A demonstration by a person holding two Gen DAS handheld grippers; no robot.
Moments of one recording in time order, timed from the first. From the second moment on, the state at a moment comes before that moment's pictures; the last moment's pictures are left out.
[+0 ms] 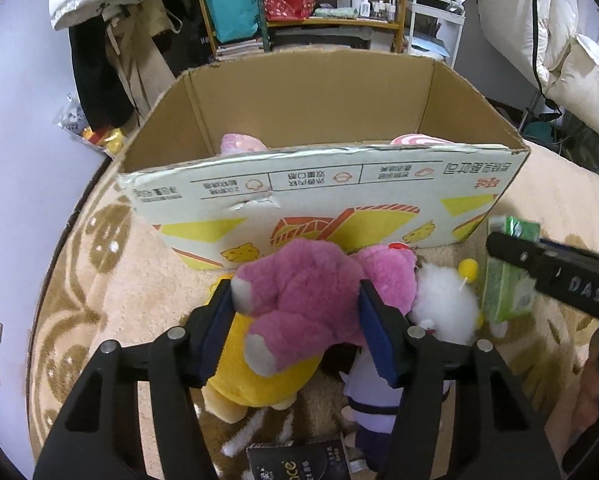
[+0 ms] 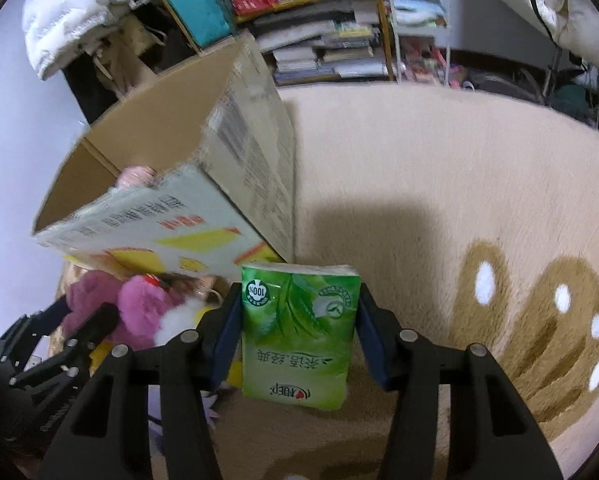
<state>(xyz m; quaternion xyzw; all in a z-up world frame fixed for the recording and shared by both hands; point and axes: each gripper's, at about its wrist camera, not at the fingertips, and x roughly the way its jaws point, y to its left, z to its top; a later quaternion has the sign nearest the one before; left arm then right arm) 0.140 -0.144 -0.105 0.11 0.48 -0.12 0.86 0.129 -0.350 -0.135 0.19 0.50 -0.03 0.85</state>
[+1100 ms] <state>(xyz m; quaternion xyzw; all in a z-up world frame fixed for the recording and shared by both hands) 0.082 -0.094 -0.001 0.08 0.34 -0.08 0.93 0.084 -0.319 -0.013 0.14 0.34 0.01 0.93</state>
